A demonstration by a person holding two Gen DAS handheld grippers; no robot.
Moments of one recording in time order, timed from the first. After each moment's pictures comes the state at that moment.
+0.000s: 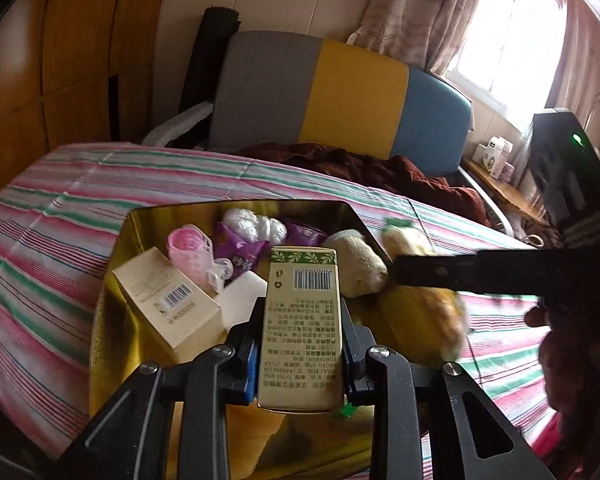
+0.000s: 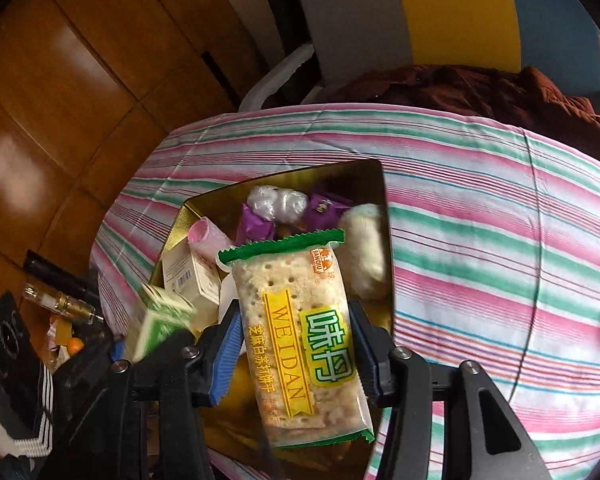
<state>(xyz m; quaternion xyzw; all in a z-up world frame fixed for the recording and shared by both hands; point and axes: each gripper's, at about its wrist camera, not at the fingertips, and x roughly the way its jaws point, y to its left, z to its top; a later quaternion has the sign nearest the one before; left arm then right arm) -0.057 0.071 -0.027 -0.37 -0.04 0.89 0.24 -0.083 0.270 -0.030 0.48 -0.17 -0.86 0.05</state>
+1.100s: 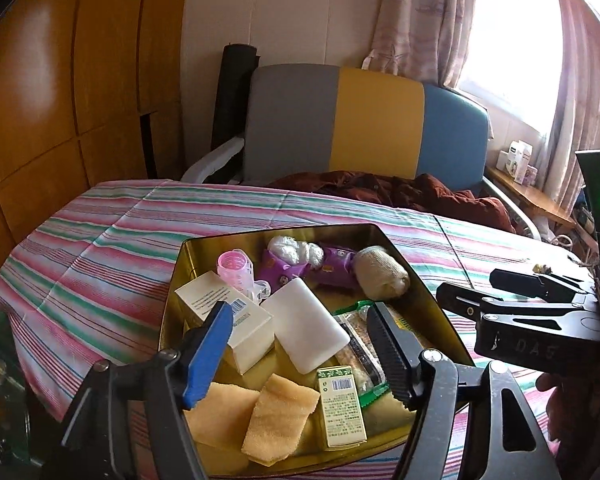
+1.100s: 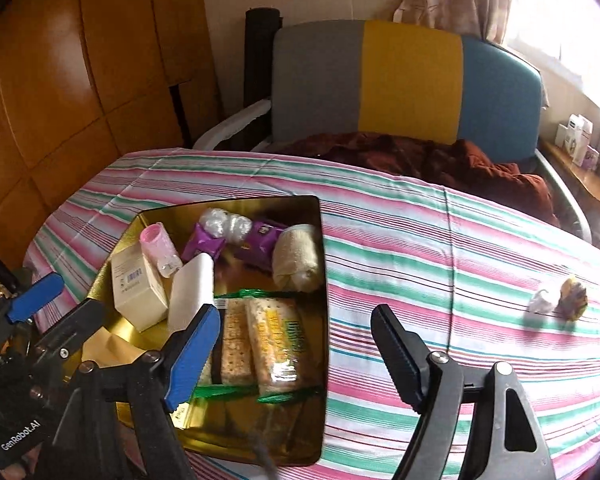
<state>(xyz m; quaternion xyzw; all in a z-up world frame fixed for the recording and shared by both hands) -0.021 0.054 -0.004 -0.31 0.01 0.93 0.18 -0.017 0.248 -0.015 0.39 -0.06 -0.91 -0.08</state>
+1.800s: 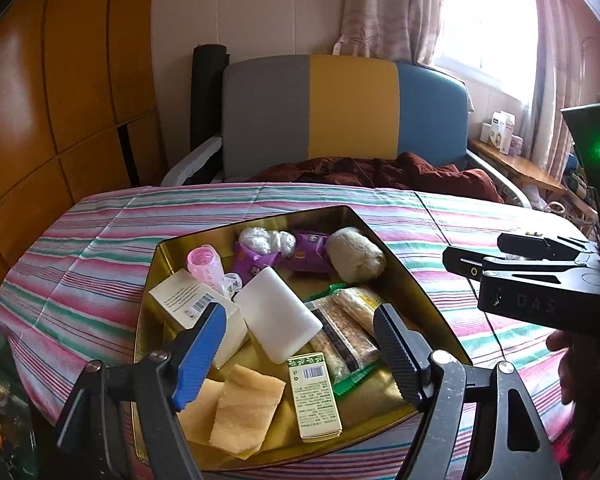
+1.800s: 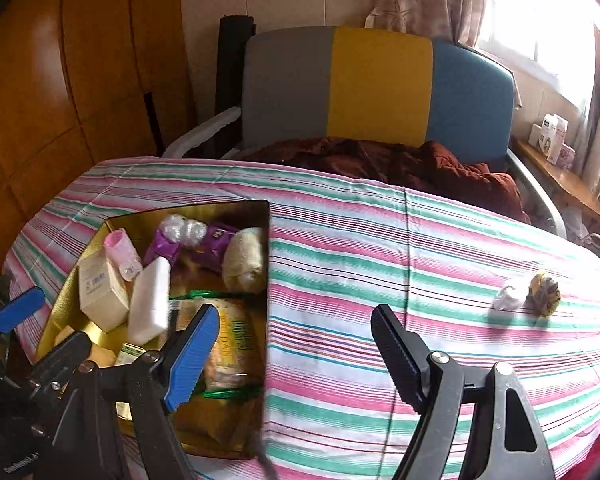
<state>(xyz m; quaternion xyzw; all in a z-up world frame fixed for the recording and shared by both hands) -0.009 0.085 -0.010 -0.32 0.06 0.92 0.20 -0.005 0.277 -0.015 0.38 -0.04 -0.91 -0.12</state>
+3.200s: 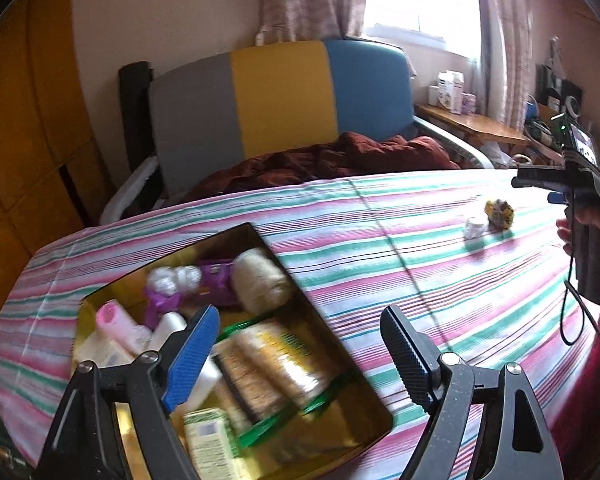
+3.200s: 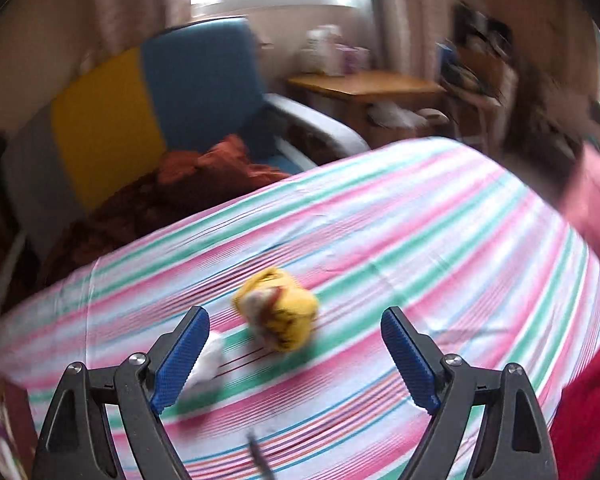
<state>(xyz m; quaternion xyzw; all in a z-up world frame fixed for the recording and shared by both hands) -0.014 0.197 -0.007 -0.32 0.14 0.89 0.29 0.086 0.604 -0.031 0.33 -0.25 -0.81 -0.43</state>
